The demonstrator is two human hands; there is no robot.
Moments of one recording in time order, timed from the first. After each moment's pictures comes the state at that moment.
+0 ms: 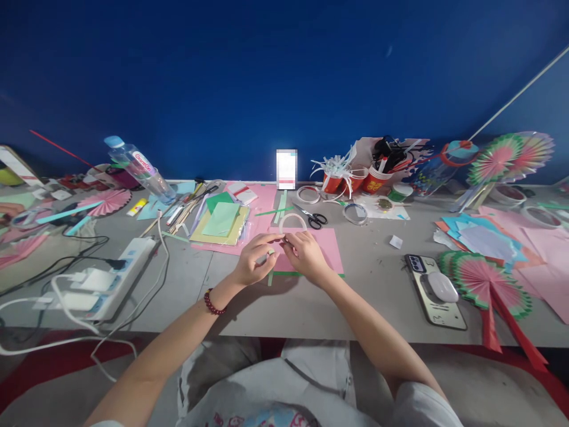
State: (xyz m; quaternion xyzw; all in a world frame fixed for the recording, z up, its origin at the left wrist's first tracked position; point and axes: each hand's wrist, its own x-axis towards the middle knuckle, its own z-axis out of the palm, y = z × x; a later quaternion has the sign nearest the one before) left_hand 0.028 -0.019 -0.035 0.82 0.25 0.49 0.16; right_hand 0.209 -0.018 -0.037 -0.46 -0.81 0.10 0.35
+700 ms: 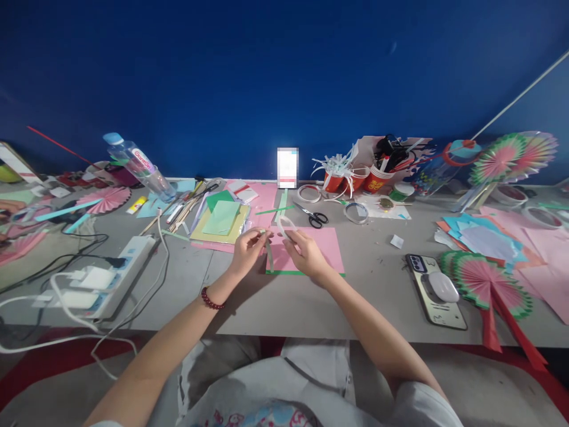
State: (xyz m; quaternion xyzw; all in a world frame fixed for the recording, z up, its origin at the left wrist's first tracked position) left_hand 0.024 -0.009 -0.031 0.63 0.43 0.50 0.40; right_hand 0.210 -0.022 -0.034 -0.46 -0.76 0.23 0.39
